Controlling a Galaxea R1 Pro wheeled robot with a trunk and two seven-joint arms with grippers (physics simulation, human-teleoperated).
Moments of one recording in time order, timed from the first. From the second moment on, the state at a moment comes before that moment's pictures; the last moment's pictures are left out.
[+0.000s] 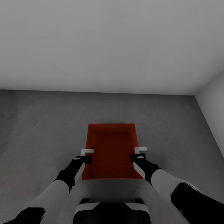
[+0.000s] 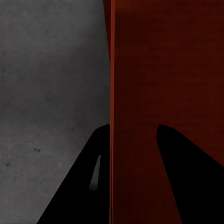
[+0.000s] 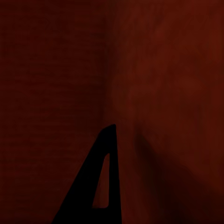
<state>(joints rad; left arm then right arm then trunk) -0.78 -0.11 0.01 -0.51 -0.01 0.31 0.11 -0.95 0.09 0.71 -0.21 -0.61 0.13 -0.33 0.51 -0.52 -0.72</state>
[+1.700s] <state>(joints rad) -0.78 -0.11 0.01 -0.51 -0.01 0.31 0.11 -0.95 0.09 0.71 -0.21 -0.61 0.13 -0.33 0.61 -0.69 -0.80</state>
